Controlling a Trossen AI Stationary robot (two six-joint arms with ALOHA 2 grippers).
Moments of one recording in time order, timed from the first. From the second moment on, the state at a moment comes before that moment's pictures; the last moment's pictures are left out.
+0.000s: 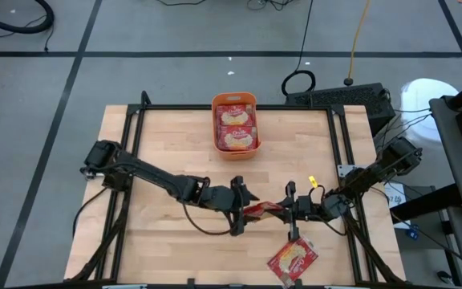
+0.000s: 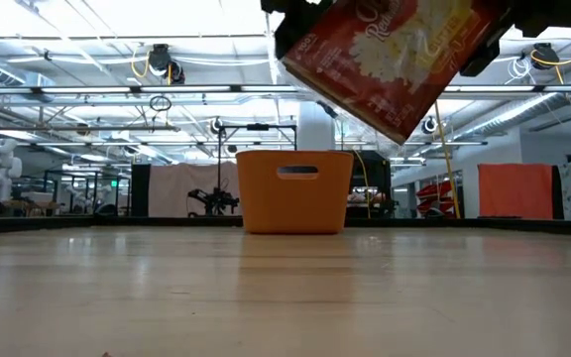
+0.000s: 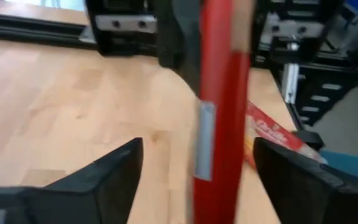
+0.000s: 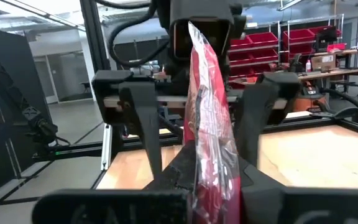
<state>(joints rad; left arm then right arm) -0.29 1.82 1.31 0.06 -0.17 -0.24 0.64 1.51 0.36 1.31 0.68 0.07</state>
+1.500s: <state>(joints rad) 0.49 1.55 1.67 -0.64 0.13 0.28 0.47 1.22 0.12 1.28 0.82 -0.24</state>
